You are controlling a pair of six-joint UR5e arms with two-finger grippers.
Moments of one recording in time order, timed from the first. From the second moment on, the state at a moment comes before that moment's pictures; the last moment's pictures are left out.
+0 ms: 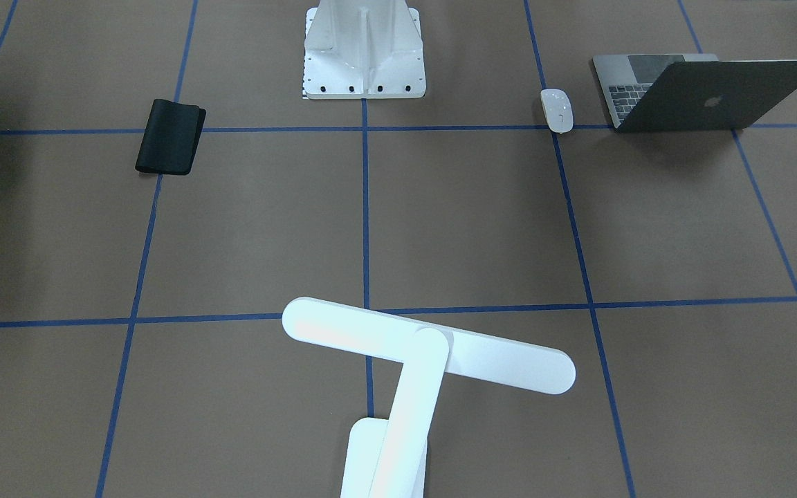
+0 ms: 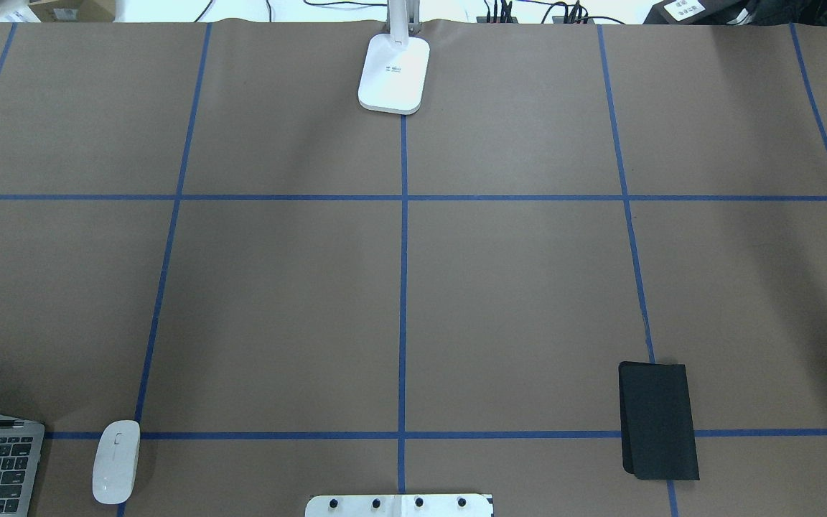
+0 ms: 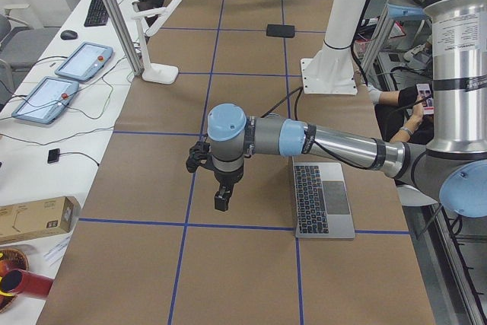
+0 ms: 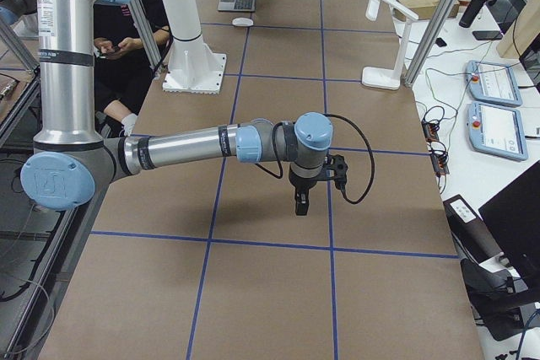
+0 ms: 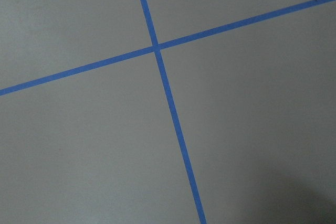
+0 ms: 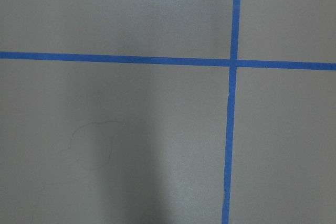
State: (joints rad) left arm -1.57 -1.43 -1.92 -1.41 -2.30 0.23; right arm 1.46 -1.62 1.81 -1.67 2.36 0.10
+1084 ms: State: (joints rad) left arm -1.58 -1.35 -1.93 -1.40 -2.31 0.44; right arm 1.26 -1.55 1.97 -1.67 2.33 0.10
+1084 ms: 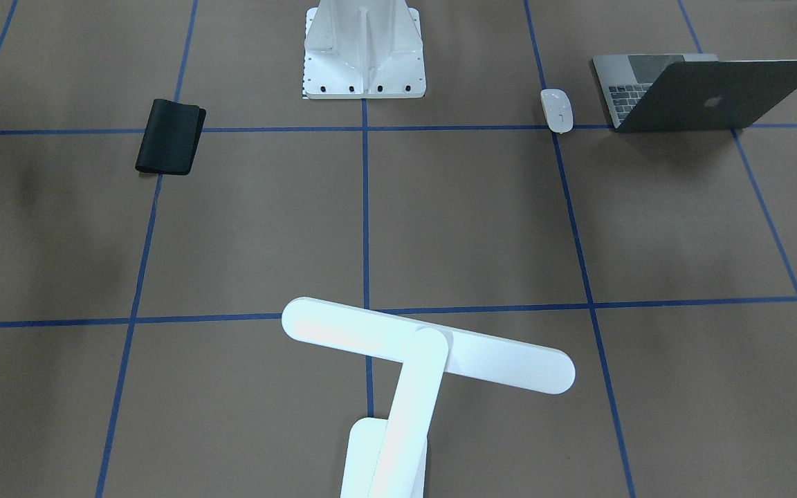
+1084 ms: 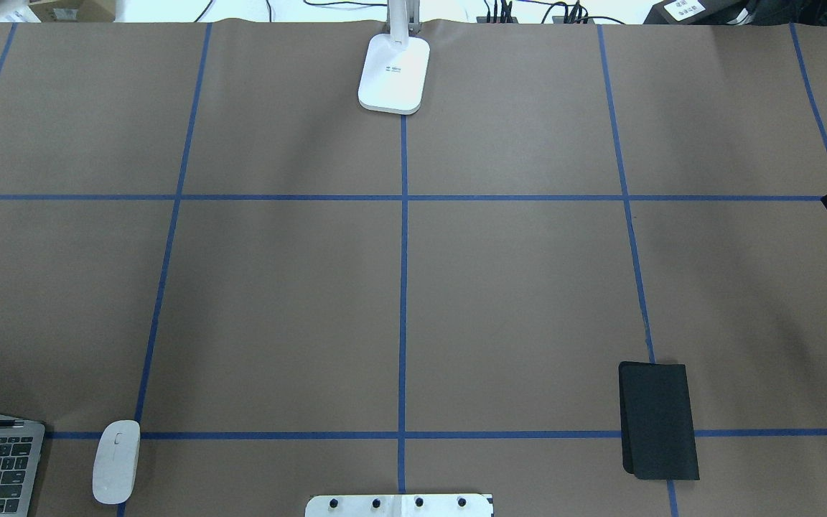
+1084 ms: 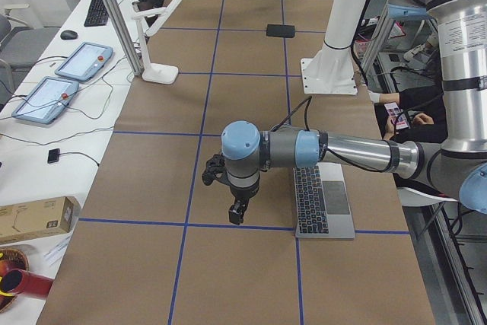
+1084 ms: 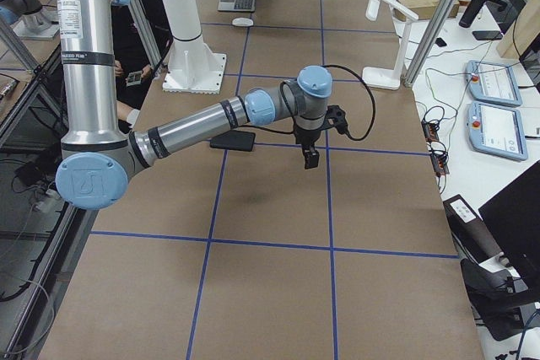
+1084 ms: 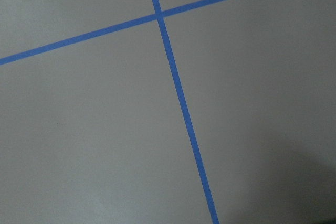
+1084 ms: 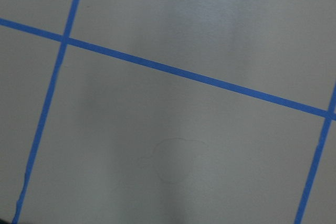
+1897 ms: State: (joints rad) left arm -1.59 -1.23 -2.11 -1.33 -2.38 0.64; right arm 1.02 -1.55 2.02 -1.59 2.34 0.16
